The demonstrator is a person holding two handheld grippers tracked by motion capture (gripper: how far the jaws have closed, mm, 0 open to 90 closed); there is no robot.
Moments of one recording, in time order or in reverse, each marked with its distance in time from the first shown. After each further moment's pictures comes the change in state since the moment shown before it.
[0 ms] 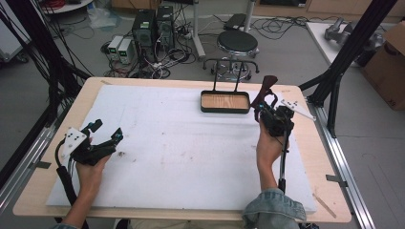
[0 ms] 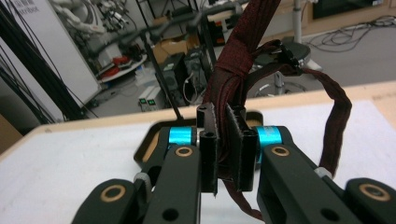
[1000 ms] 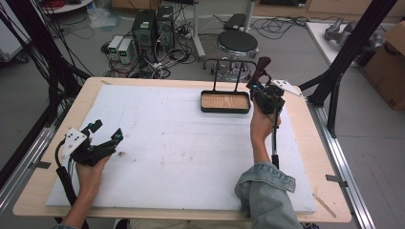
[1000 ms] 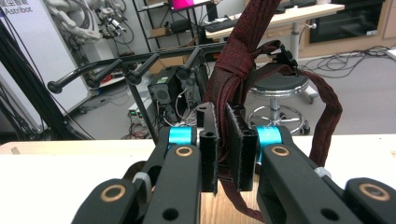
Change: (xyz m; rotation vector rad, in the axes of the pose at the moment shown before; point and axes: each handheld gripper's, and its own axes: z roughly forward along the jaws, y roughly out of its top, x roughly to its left) left arm -0.001 0.000 -0.001 0.010 0.000 0.007; right arm -0.003 0.022 0.071 -0.047 -0.015 -0.080
